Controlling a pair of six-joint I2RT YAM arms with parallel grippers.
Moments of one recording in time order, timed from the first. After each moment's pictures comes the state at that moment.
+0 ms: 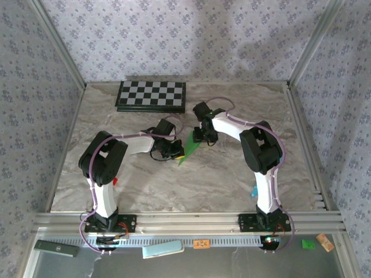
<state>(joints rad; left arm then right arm) -0.61 1.87 1.04 -0.25 0.46 -0.81 0.54 2.07 1.49 -0.72 -0.04 0.45</state>
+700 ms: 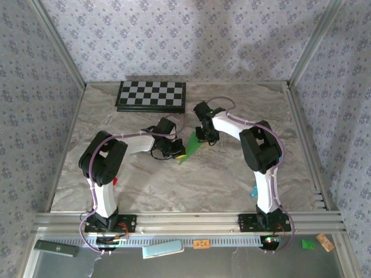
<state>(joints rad) -0.61 1.87 1.07 -0.26 0.49 -0.80 0.54 2.08 1.50 -0.75 -0.01 0.45</state>
